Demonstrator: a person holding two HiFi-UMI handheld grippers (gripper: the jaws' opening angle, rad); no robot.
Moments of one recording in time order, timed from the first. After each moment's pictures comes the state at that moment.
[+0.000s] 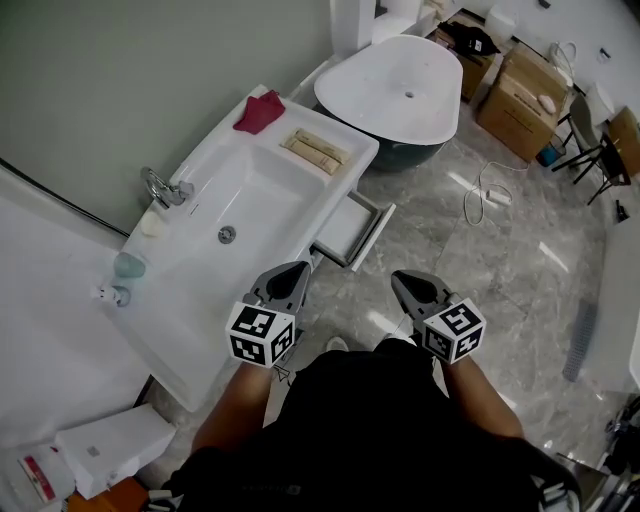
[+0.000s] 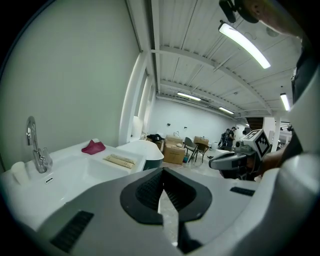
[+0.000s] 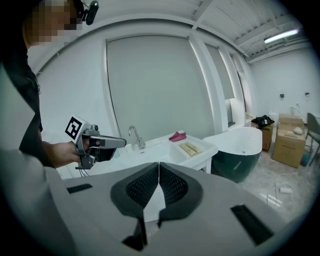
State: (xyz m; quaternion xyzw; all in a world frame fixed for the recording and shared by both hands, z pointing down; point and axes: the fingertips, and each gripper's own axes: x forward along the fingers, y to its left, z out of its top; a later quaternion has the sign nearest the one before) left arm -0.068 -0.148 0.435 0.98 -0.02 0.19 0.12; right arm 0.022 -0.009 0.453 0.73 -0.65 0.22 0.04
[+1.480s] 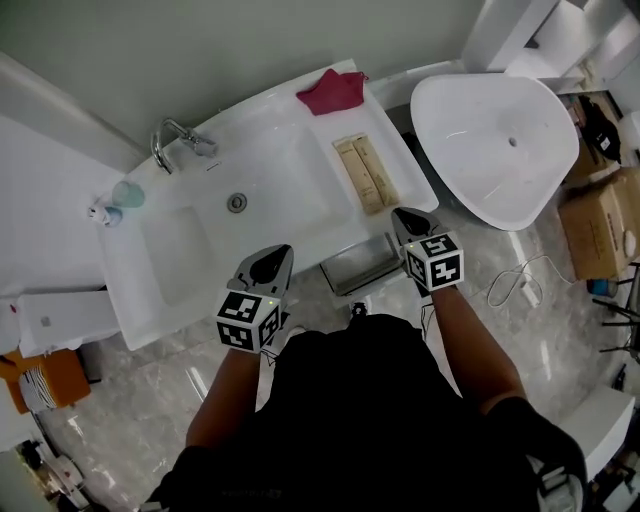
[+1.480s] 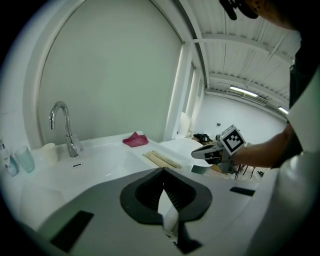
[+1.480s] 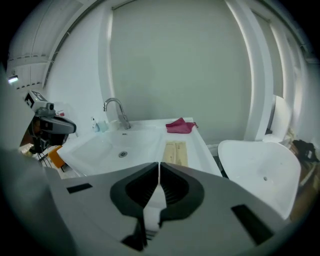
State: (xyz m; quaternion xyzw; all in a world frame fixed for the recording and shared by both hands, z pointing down) left arm 0.028 -0.270 0.490 0.91 -0.31 0.22 0.18; right arm 0.250 -0.272 0.558 0.57 -0.76 0.23 0.21
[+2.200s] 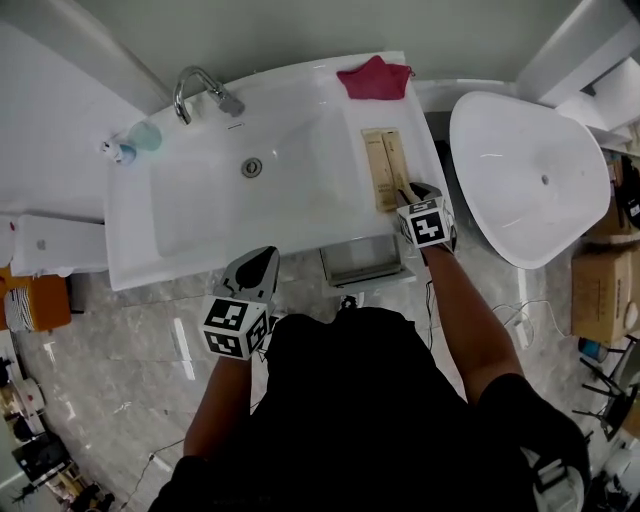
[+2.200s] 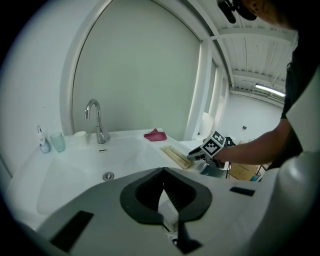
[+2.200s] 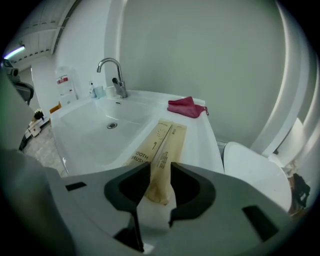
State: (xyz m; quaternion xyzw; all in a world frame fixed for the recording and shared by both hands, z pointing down) left arm 0.000 -0.234 0.504 0.85 -0.44 0.21 0.21; right arm 0.276 -0.351 0.656 0.50 -0.76 0.20 0.37
